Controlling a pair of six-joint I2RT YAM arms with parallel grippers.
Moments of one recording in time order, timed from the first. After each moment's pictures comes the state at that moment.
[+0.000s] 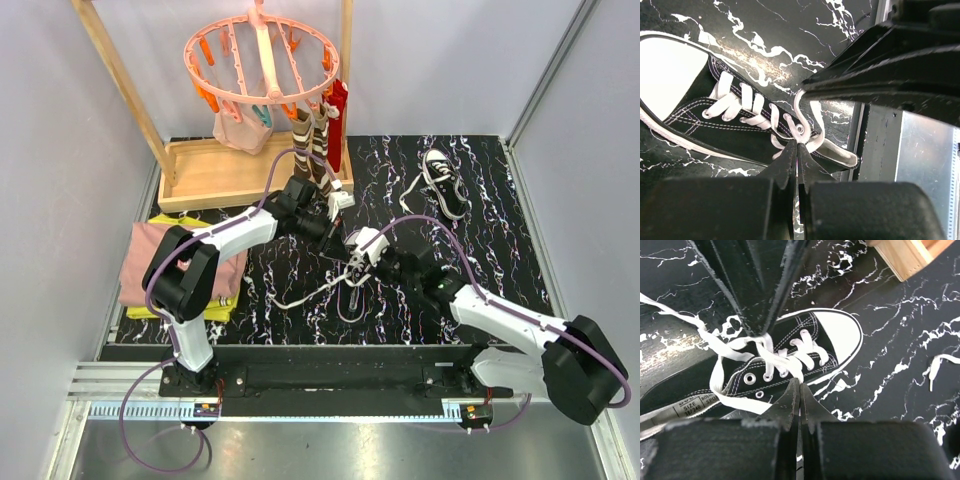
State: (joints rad) left arm -0.58 1.82 1.26 -0.31 0.92 0.03; right arm 0.70 1.15 0.55 0.10 -0.07 -0.39
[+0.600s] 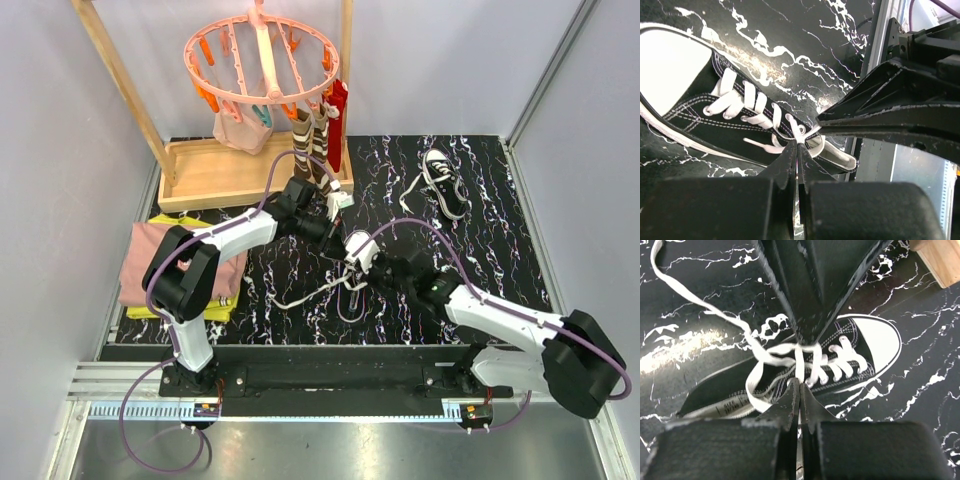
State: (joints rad) left arm -0.58 1.82 1.24 -0.28 0.91 -0.03; right arm 0.77 1.15 0.57 0.05 -0.09 -0.34
